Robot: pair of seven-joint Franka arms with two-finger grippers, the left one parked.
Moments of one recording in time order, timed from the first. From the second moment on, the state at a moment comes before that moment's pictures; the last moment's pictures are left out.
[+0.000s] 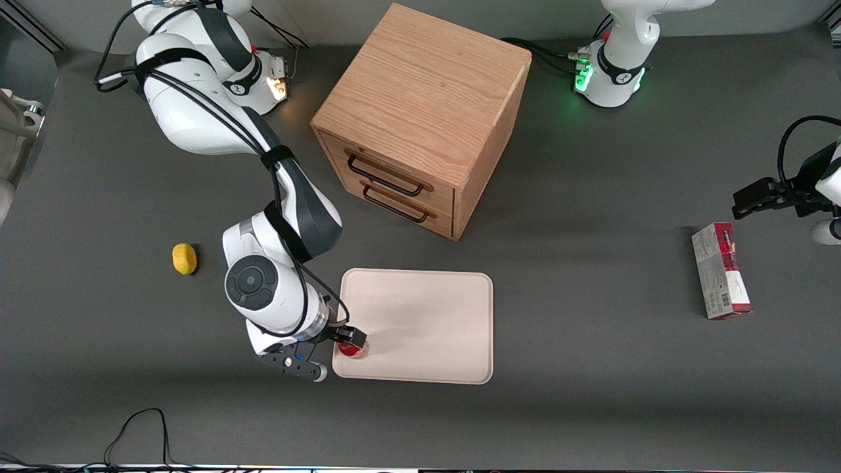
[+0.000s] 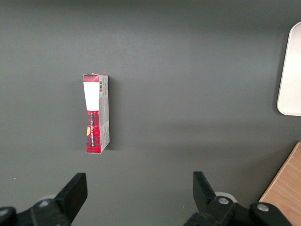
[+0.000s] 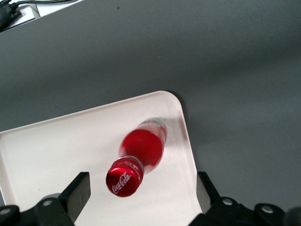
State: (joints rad) arm 0.33 0.95 0.16 -0.88 -0.11 1.93 0.77
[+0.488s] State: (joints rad) arm 0.33 0.95 0.16 -0.88 -0.11 1.93 0.78
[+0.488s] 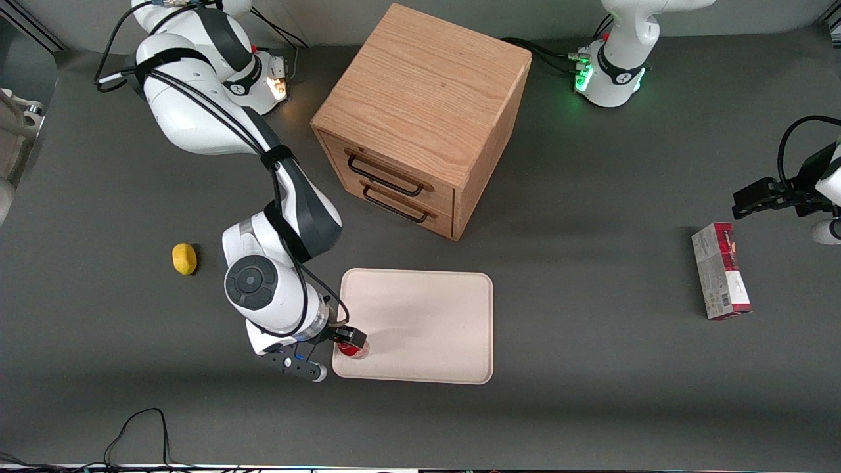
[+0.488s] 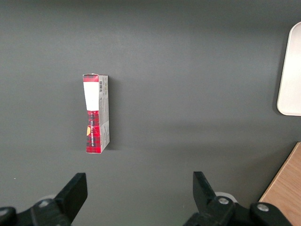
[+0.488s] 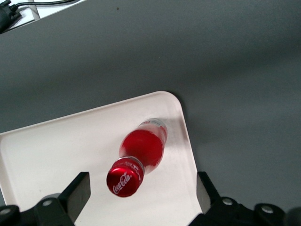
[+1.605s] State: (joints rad) arm 0.13 0.57 0.15 -1.15 -0.11 1.56 0.25
